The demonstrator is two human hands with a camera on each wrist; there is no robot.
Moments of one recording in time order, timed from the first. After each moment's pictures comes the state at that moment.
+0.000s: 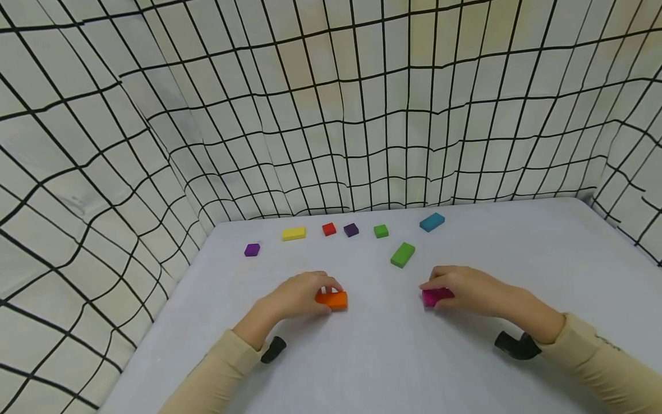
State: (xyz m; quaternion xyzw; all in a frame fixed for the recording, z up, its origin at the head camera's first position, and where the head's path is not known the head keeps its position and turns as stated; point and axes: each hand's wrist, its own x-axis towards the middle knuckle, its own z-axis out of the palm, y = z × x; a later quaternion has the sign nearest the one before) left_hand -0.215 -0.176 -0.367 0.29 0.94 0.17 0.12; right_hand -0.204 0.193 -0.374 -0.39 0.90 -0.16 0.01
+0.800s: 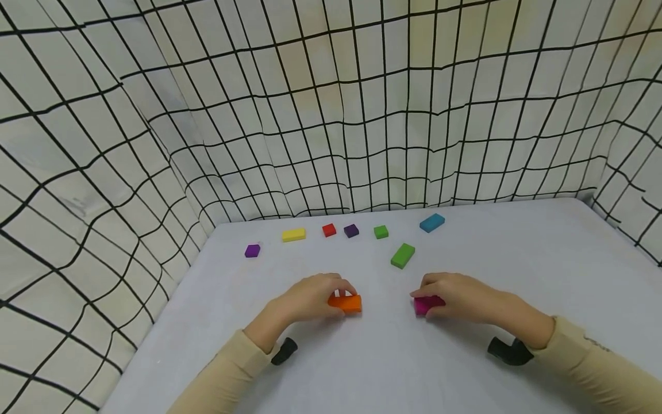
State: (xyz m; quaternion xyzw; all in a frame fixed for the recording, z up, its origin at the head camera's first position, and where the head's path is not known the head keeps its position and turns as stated) left_hand -0.210 -0.153 -0.361 0.31 0.93 0.15 0.13; right_hand -0.198 0.174 -0.377 -0.40 0.90 -0.16 0.03
